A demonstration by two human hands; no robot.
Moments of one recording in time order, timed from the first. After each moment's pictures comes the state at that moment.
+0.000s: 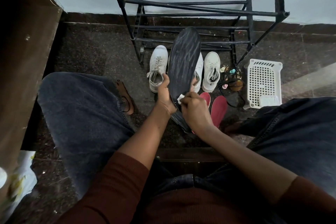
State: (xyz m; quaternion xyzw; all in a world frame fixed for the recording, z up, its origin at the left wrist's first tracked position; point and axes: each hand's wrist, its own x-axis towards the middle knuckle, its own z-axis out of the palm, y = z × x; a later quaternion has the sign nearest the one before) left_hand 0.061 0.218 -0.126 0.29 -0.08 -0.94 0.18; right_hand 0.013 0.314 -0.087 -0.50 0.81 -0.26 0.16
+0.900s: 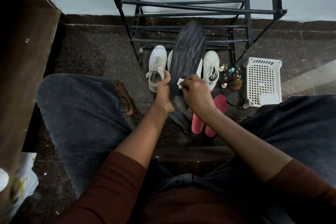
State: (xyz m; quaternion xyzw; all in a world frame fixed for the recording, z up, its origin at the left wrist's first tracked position) left_hand 0.060 0.215 -0.118 0.27 -0.13 -0.94 0.15; right_hand -0.015 0.287 -0.071 -0.52 0.80 -0.26 0.16
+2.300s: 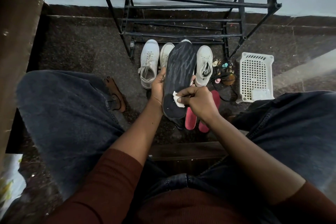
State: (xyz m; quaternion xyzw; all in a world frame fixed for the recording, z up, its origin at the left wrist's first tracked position) left_hand 0.047 0.215 -0.134 0.28 -0.11 -0.94 0.16; right_hand -0.019 0.316 -0.072 -0.24 0.78 -0.39 0.42
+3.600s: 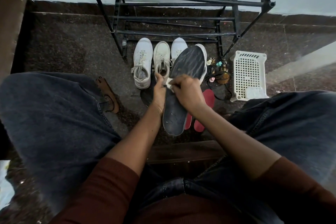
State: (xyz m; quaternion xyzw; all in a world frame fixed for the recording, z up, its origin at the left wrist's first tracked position) left_hand 0.039 0.226 -0.135 0.36 -0.11 -0.91 0.18; right_hand -0.027 0.283 -0.089 -0.47 0.83 -0.23 0.21
